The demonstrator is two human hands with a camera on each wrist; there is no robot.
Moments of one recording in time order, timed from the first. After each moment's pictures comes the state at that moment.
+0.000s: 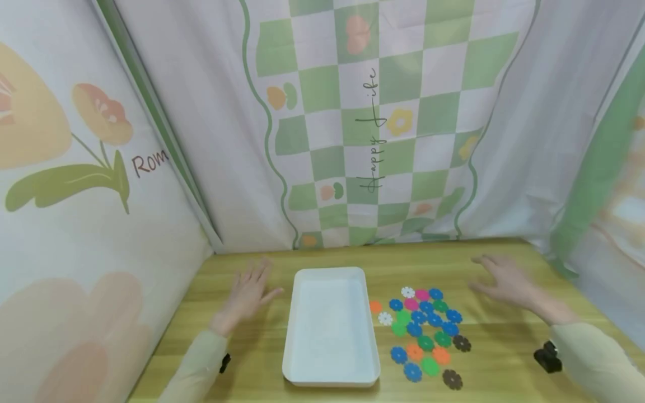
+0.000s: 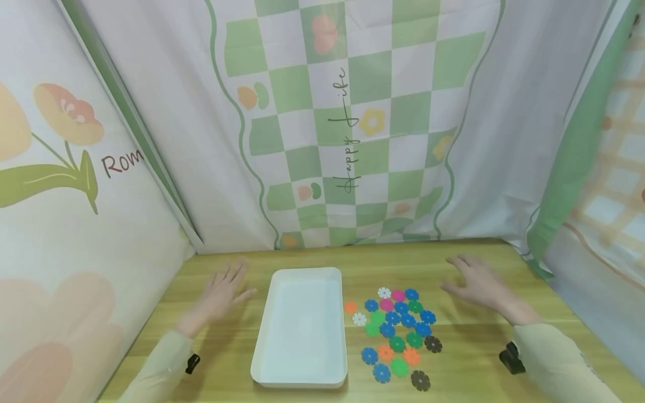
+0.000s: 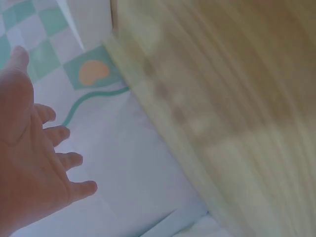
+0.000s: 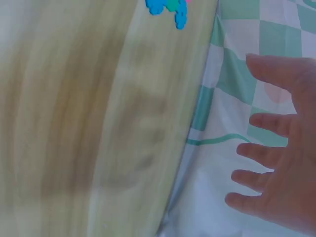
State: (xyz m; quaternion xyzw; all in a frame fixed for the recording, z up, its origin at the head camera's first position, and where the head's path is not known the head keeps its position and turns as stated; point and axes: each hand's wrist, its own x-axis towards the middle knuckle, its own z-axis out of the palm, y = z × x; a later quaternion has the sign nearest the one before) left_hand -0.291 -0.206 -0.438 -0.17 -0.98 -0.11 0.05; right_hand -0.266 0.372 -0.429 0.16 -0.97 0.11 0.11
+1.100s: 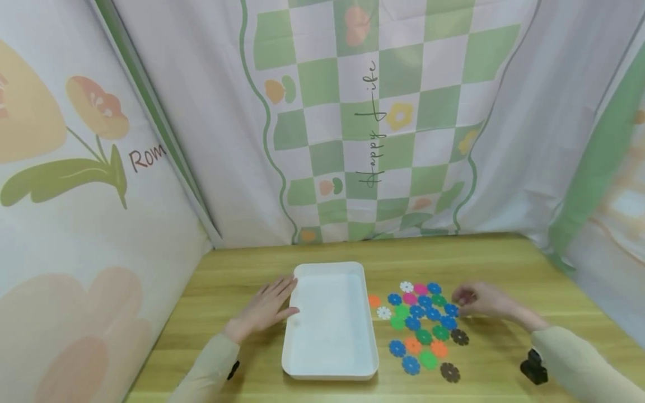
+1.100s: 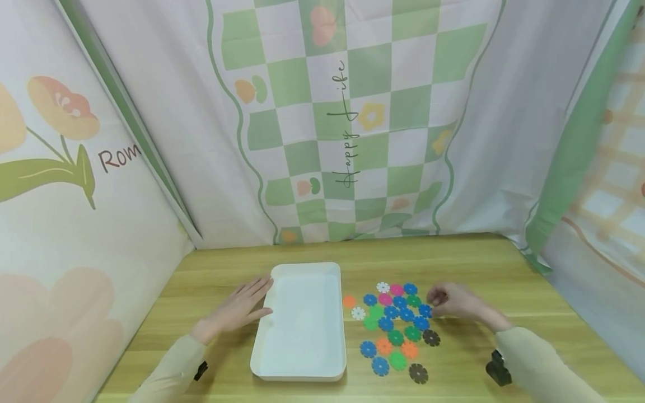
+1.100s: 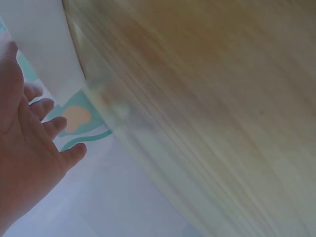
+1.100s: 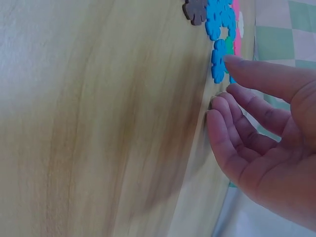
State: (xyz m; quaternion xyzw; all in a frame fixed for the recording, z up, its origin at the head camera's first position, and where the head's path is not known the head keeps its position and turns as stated) left_hand -0.279 -0.184 -0.471 -0.30 -0.95 -0.09 -0.01; right_hand -0.255 0.350 -0.462 0.18 -0.93 0.31 -0.09
